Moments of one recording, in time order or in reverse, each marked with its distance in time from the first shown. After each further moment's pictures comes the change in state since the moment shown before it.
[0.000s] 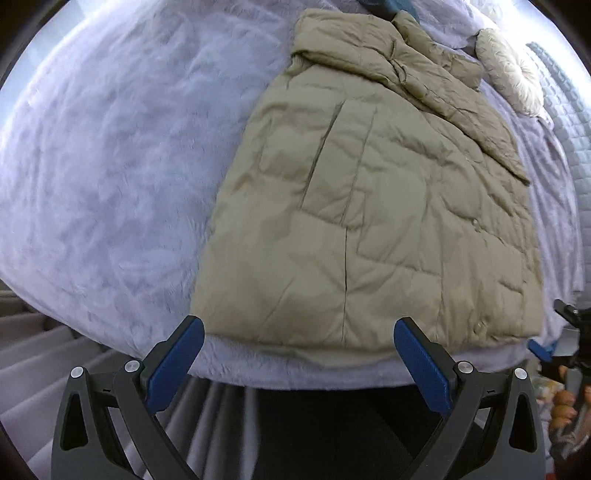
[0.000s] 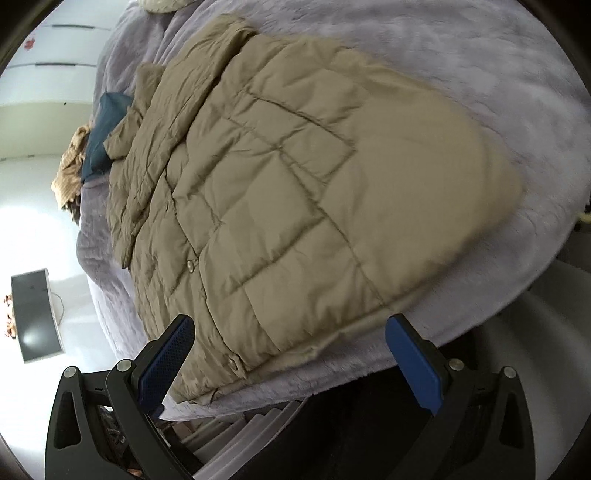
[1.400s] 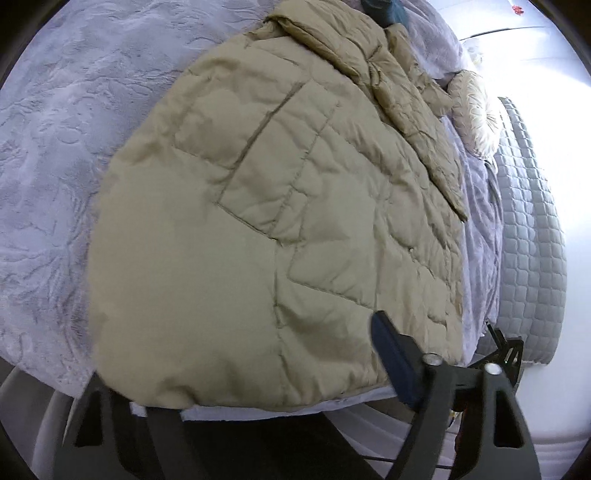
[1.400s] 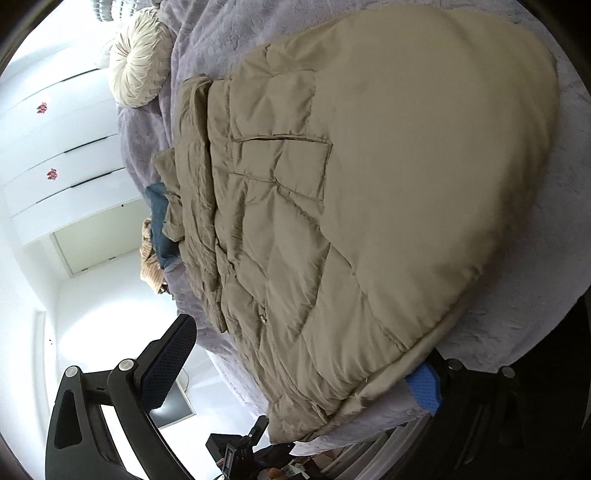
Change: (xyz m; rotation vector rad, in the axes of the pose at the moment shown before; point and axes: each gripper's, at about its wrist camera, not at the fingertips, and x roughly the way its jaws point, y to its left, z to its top) left arm 0.055 -0.002 0.024 -0.154 0.036 -0.379; right arm 0.040 -0.050 0.008 0.363 -0.080 0.468
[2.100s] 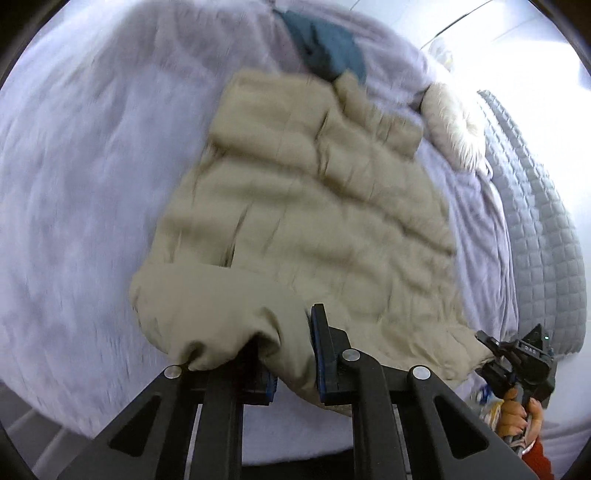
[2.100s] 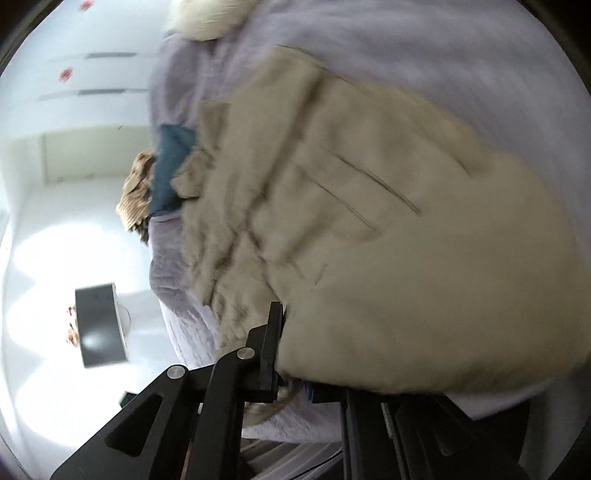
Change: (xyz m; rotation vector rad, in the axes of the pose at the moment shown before) left arm -0.067 -0.075 0.070 0.184 -0.191 0.098; right arm -0.001 0.122 0.033 -0.394 0.100 -0.160
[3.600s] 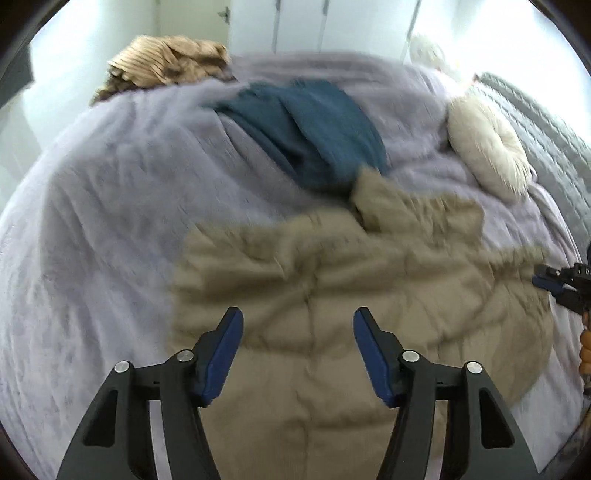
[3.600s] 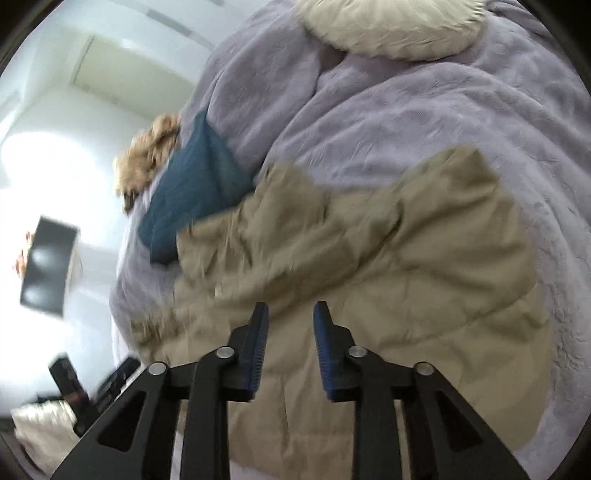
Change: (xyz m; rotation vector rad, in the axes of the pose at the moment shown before) left arm 0.106 -0.048 0.194 0.295 -0.192 0.244; right arm 0.140 0.144 0.198 -0.445 -0.010 -0.153
